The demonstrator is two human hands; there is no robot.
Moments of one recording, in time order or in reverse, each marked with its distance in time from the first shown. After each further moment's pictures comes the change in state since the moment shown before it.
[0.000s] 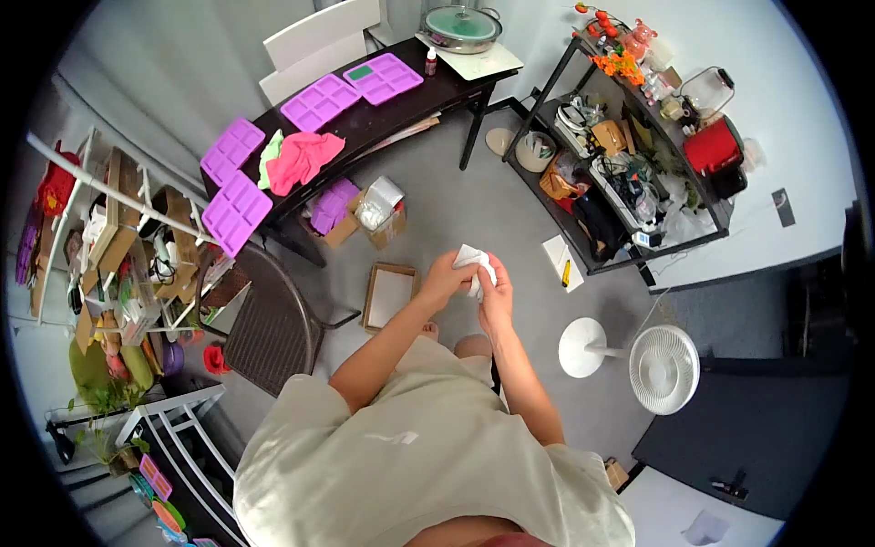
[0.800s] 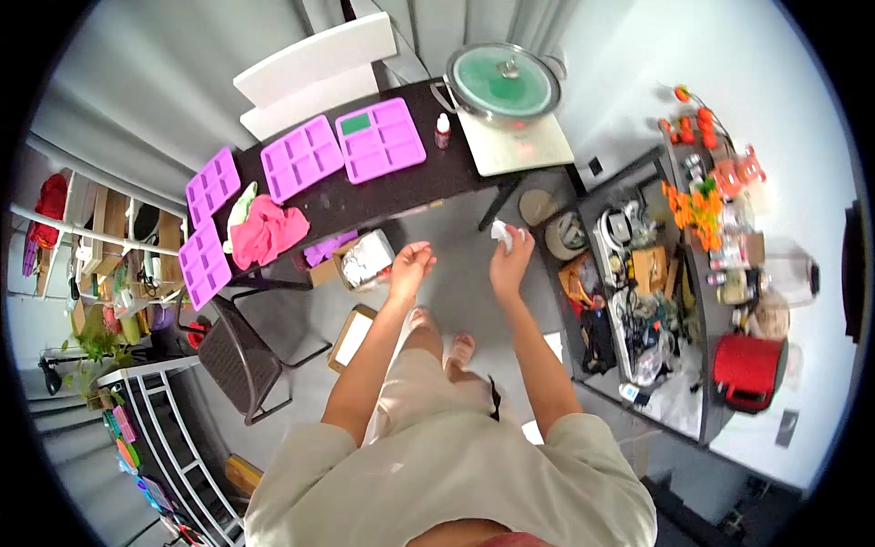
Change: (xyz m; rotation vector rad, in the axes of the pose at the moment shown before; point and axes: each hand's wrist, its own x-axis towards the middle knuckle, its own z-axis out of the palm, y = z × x) left_hand 0.378 0.085 -0.057 -0.142 0.722 0.068; right_hand 0.516 -0.048 0.005 -1.067 -0.086 -0.512
